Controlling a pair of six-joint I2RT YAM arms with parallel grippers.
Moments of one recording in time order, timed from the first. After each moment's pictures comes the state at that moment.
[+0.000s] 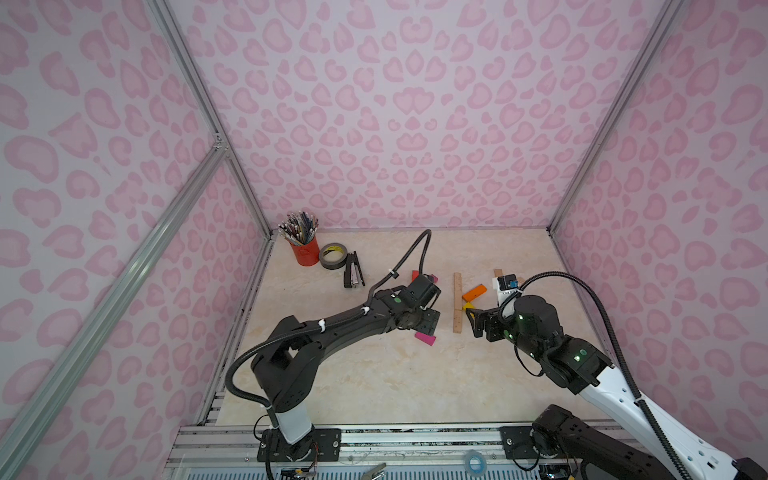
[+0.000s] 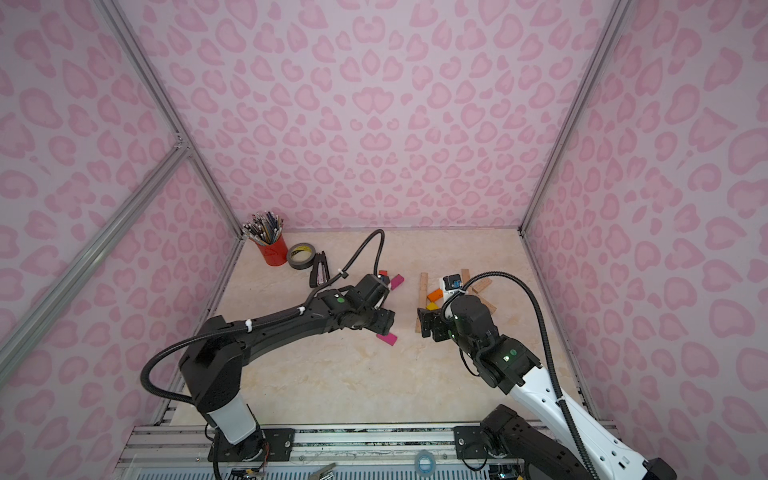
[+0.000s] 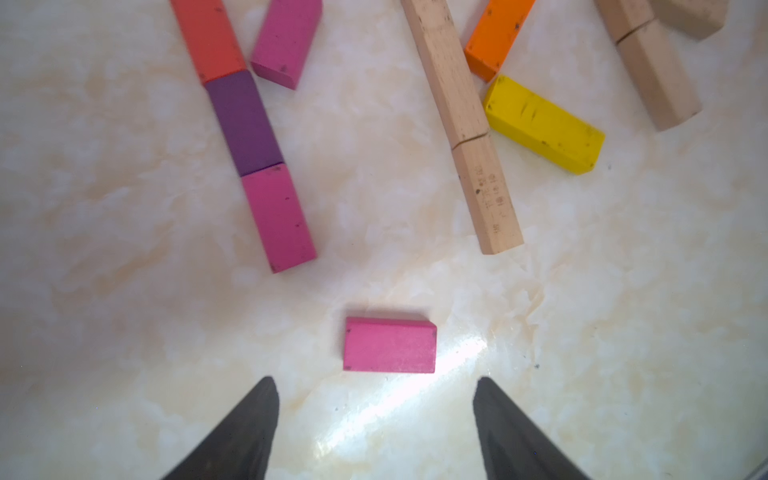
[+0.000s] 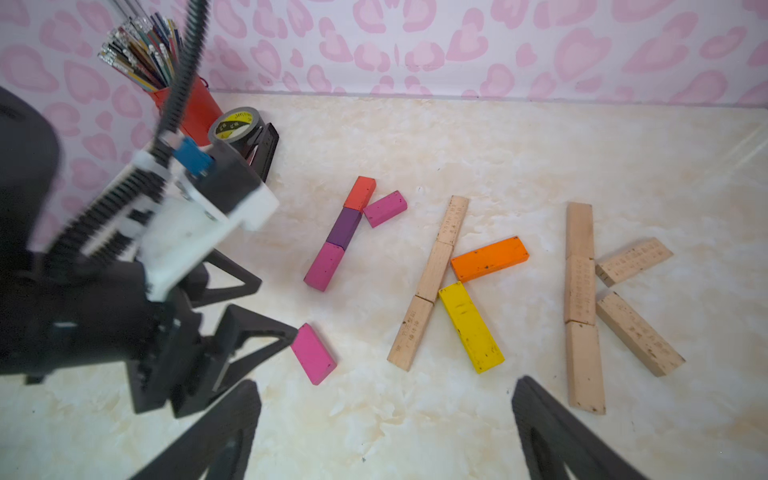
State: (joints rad) left arm -0.85 1.67 1.23 -0.55 -0.04 -0.38; right arm 0.68 0.85 0.80 -0.49 0.15 0.25
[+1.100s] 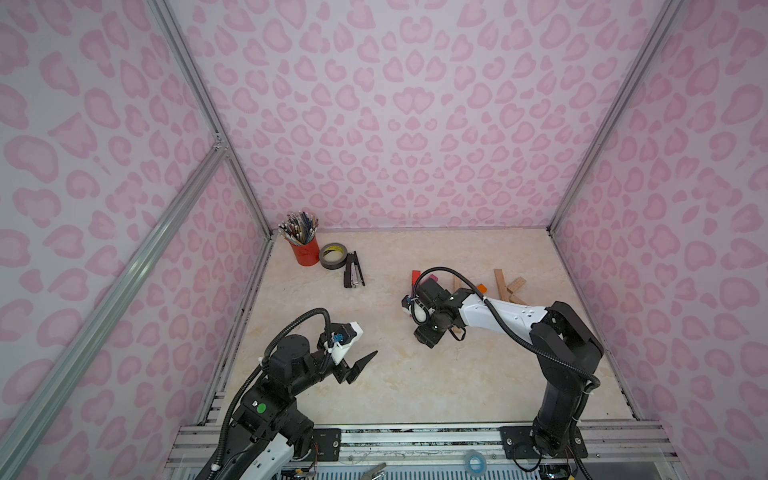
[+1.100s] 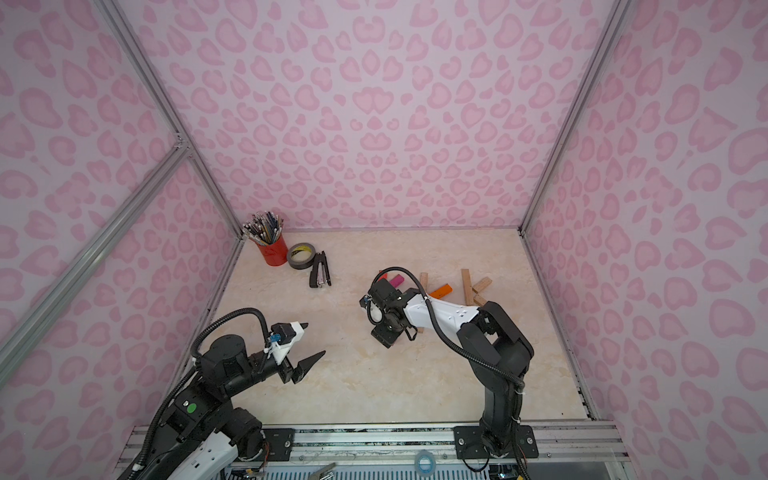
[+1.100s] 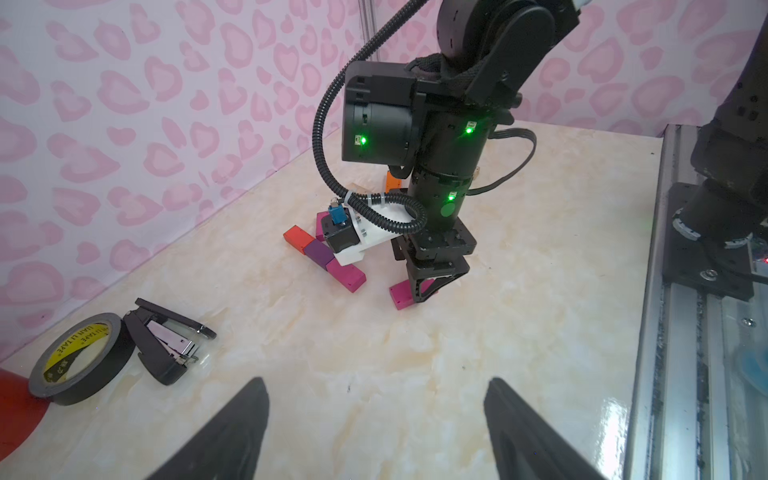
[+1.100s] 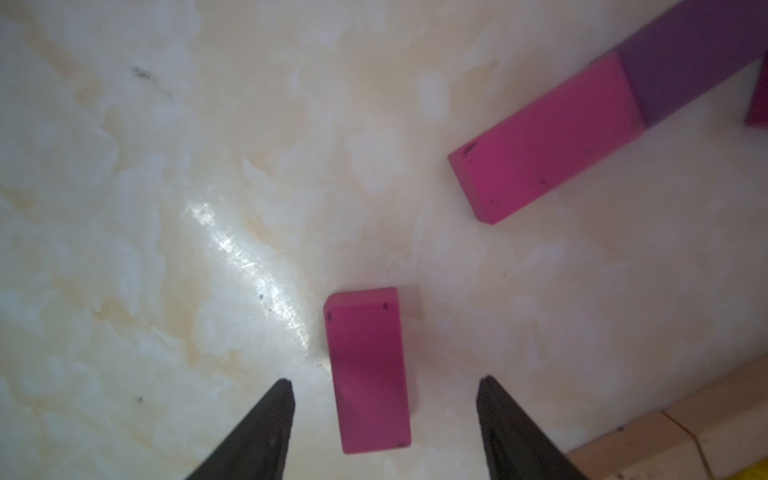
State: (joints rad) left arm -0.54 0.42 0.48 -0.40 0.37 0.29; right arm 0.81 1.85 1.22 -0.62 -0.04 -0.18
